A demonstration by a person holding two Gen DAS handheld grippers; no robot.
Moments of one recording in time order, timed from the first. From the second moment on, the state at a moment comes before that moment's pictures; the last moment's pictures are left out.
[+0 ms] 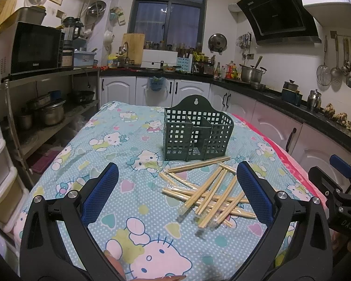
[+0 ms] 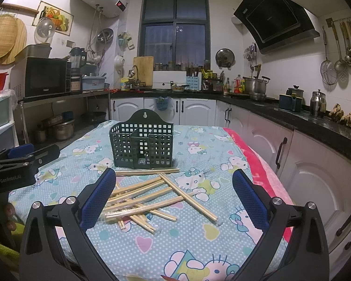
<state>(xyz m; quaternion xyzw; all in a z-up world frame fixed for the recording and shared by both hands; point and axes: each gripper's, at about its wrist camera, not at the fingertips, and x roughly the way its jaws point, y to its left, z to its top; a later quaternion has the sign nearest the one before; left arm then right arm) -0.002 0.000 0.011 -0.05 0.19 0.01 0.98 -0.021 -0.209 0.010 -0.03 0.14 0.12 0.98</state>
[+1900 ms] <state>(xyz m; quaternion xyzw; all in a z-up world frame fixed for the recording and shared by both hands) 0.053 0.053 0.003 -0.12 0.28 -0.01 0.95 0.024 -0.162 0.023 -0.08 0.18 0.23 0.95</state>
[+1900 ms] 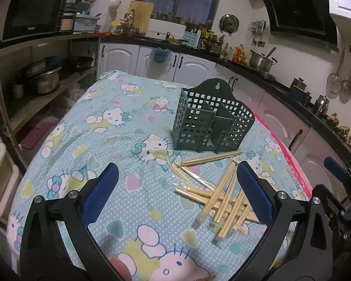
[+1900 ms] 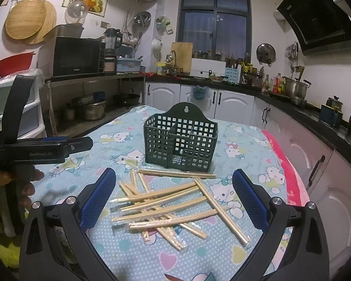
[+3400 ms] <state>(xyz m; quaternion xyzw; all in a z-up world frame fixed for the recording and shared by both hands) 0.203 0.035 -0.075 -0.04 0.42 -0.17 0.89 0.217 -0.161 -0.068 -0.11 0.44 0.26 0.85</state>
